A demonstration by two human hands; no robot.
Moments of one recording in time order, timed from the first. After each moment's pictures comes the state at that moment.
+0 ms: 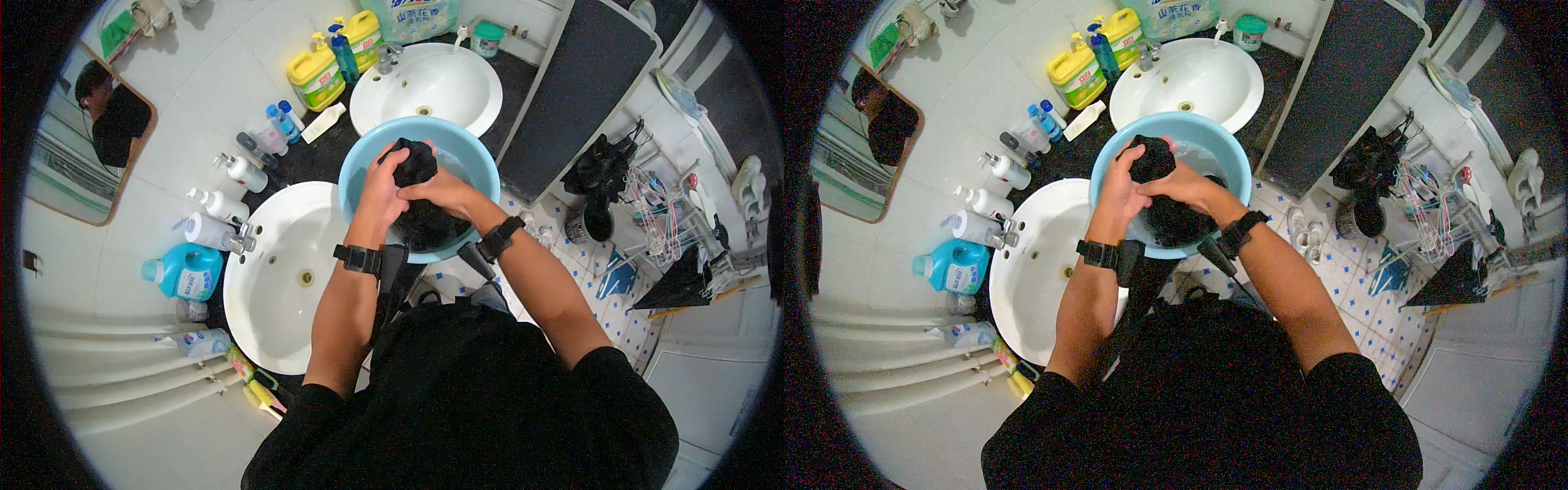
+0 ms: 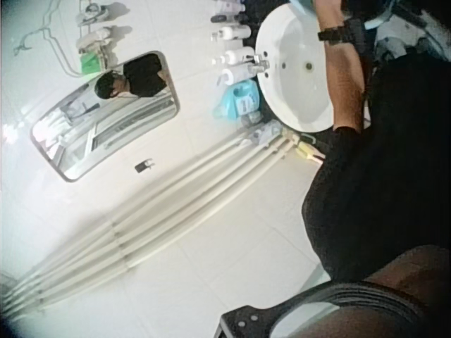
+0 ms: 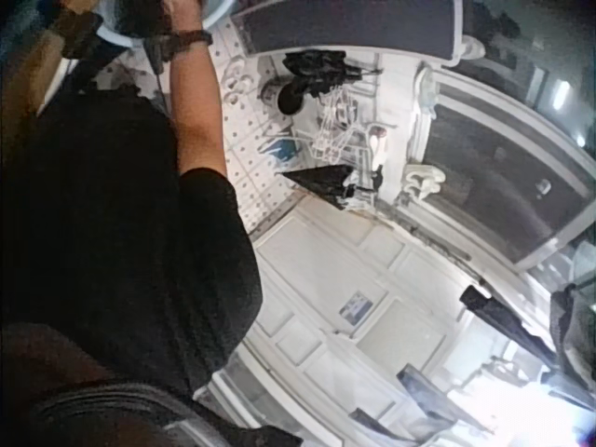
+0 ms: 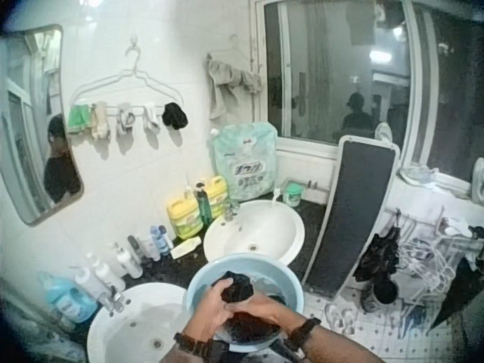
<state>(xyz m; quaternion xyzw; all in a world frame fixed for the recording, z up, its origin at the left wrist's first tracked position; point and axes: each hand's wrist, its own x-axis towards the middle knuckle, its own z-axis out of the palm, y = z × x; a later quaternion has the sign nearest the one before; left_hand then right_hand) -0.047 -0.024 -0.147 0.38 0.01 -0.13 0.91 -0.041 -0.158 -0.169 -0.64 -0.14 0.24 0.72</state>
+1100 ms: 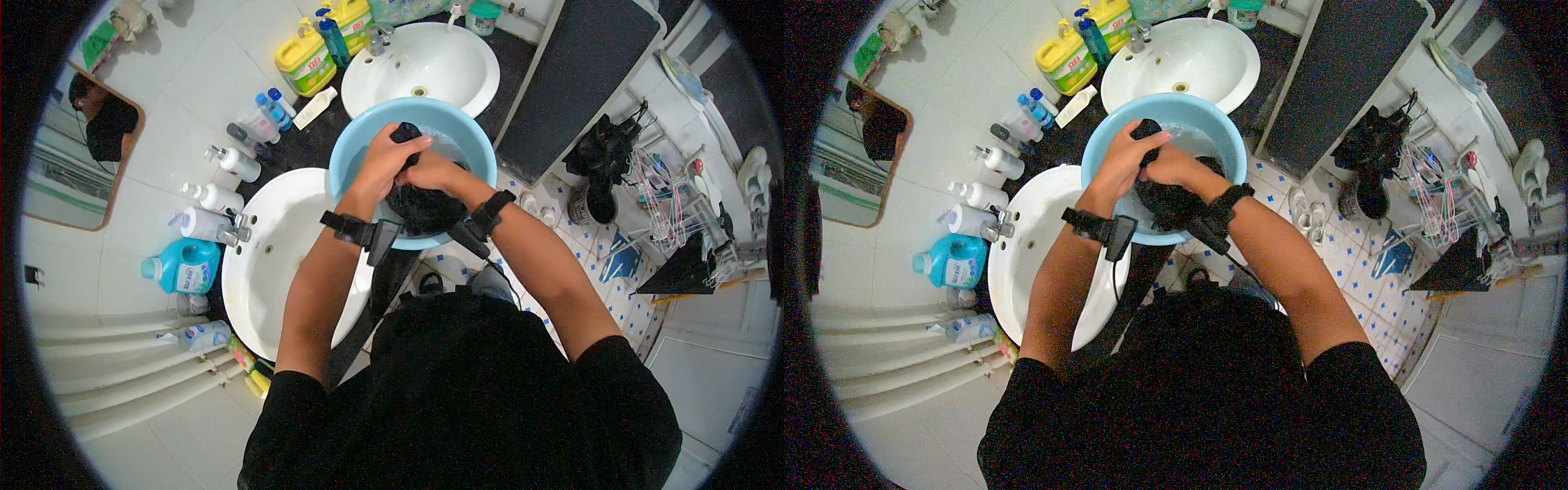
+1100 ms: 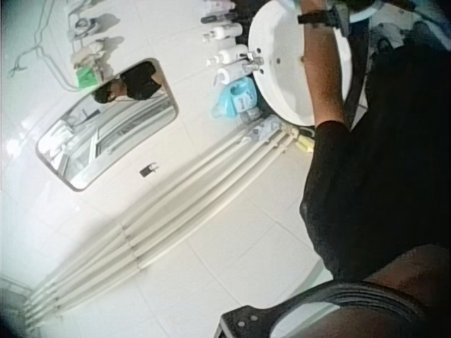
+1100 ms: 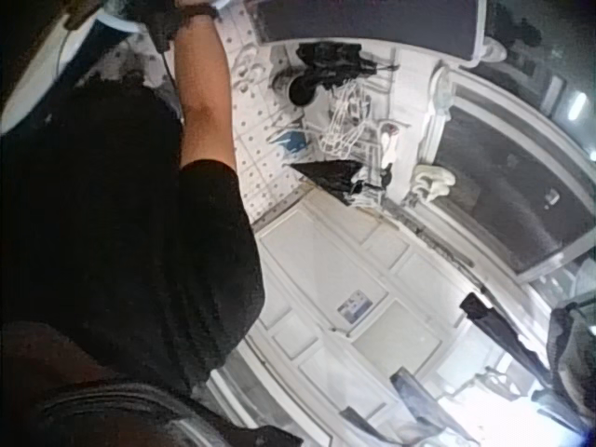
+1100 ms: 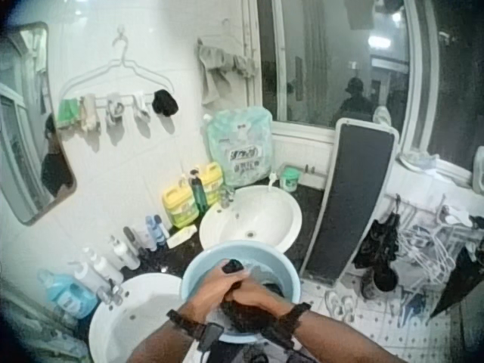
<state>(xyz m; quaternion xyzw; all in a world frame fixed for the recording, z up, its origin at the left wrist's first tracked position) -0.022 -0.036 -0.159 0.67 -0.01 -0.15 0.73 -0.031 -0.156 -0.177 -0.85 -0.11 0.16 0.48</state>
